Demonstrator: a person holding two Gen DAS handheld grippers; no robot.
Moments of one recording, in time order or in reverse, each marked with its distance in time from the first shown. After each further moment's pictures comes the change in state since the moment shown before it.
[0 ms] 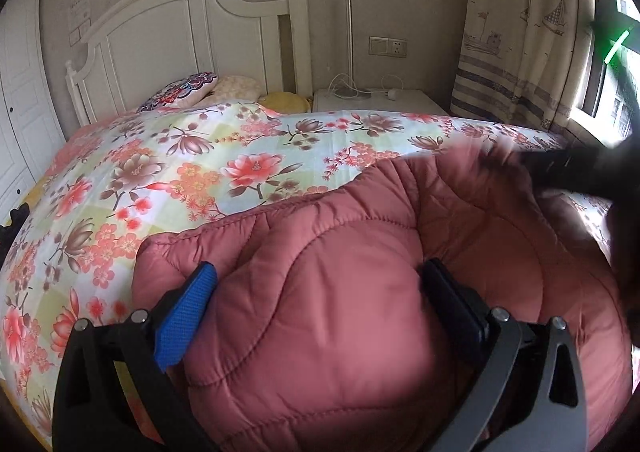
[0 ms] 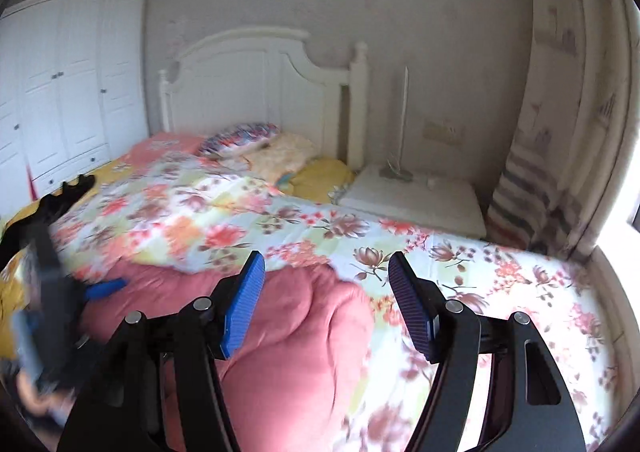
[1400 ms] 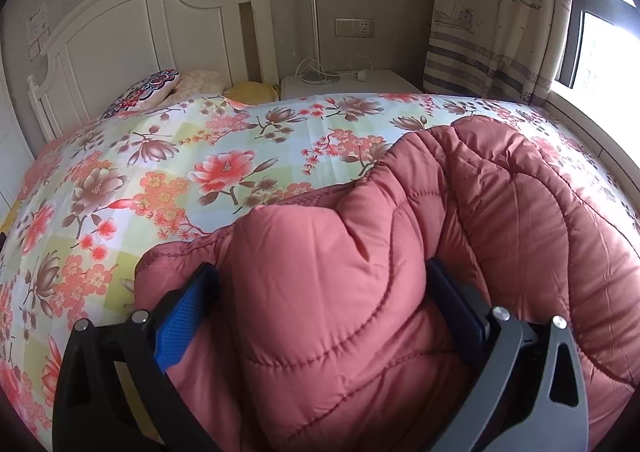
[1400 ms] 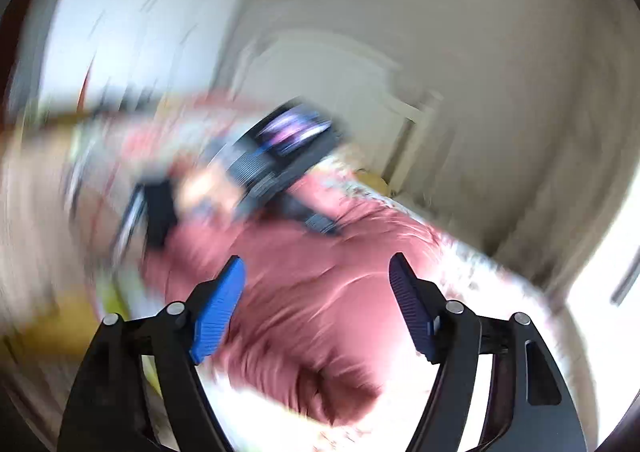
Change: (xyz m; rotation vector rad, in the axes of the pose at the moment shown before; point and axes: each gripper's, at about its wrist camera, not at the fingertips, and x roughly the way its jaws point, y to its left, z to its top) left arm 0.035 0.006 0.011 0.109 0.056 -0.102; right arm -0.177 0.050 -0.140 -0.118 -0.183 0.112
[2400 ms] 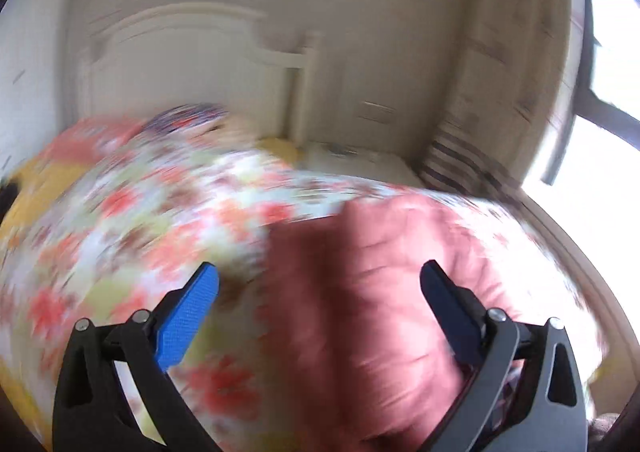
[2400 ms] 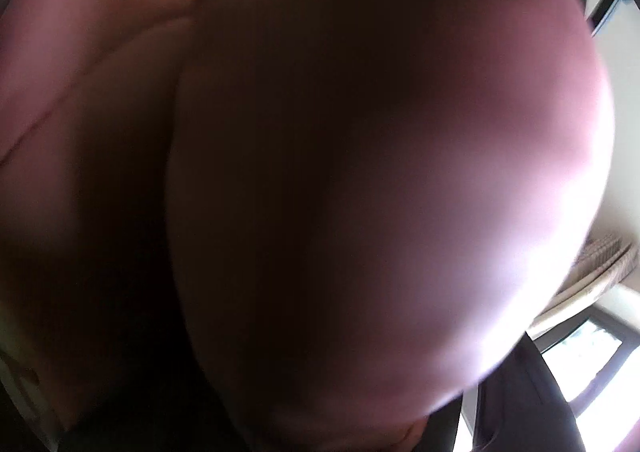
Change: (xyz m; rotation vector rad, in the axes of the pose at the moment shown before) left arm -0.157 0.026 -0.015 -0.161 -0.234 -0.064; right arm 0.150 0.203 -0.088 -1.082 0.193 -0.663
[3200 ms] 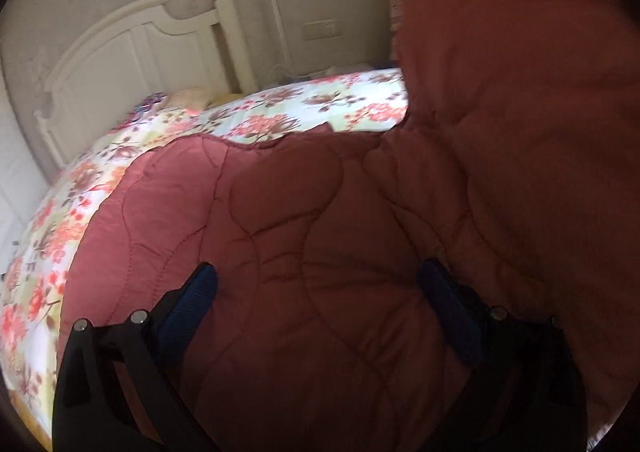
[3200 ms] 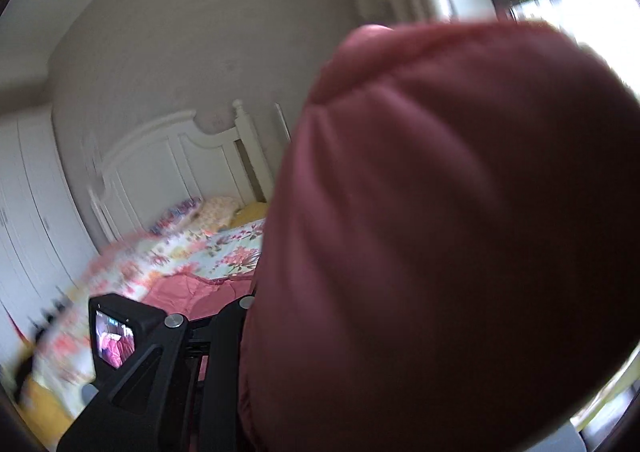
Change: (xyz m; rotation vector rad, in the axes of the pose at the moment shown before) left arm 0.107 -0.148 -0.099 0.260 0.196 0.101; right arm 0.009 -0.217 -0.217 1.512 0.112 0.288
